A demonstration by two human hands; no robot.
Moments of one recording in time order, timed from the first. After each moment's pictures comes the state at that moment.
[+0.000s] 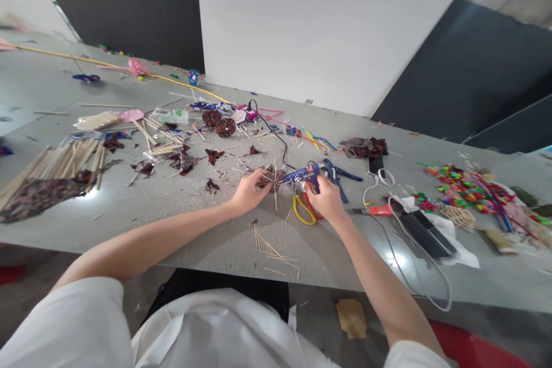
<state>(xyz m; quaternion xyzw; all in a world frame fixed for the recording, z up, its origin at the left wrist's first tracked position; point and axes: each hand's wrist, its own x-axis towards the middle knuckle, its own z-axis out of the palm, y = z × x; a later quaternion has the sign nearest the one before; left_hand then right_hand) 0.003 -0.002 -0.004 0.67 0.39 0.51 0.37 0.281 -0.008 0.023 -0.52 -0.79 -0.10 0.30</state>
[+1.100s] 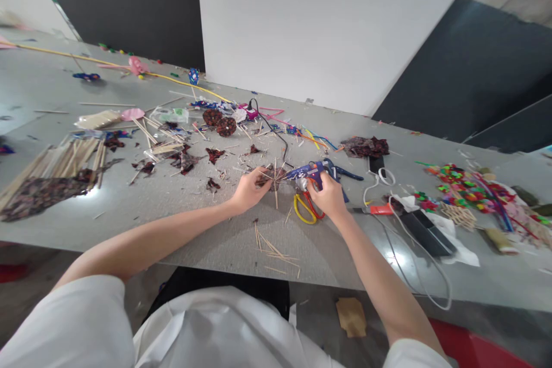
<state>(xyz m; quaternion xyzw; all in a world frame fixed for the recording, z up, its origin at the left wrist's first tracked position) 0.003 -0.001 -0.004 0.66 0.41 0.51 0.37 0.286 -0.003 0.022 -0.54 -0.77 -0.10 0.31</state>
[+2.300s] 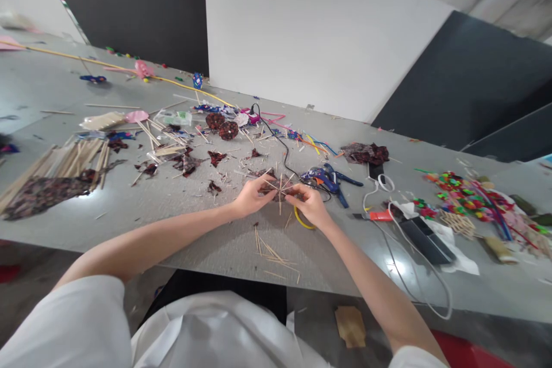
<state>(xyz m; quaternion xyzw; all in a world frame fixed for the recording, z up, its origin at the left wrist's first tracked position) 0.003 -0.004 -0.009 0.67 0.33 0.48 0.46 0.238 -0.019 0.024 -0.47 -0.72 0.36 0.37</state>
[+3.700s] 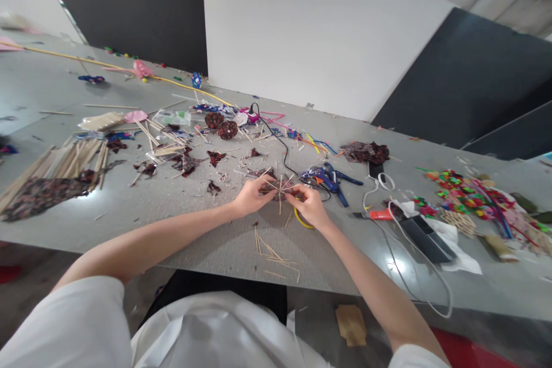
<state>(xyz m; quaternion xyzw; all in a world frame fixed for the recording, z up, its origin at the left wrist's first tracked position) 0.004 -0.004 -0.004 0.68 0.35 0.46 0.44 0.235 -0.021 0.018 -0.49 -0.72 0.32 0.38</state>
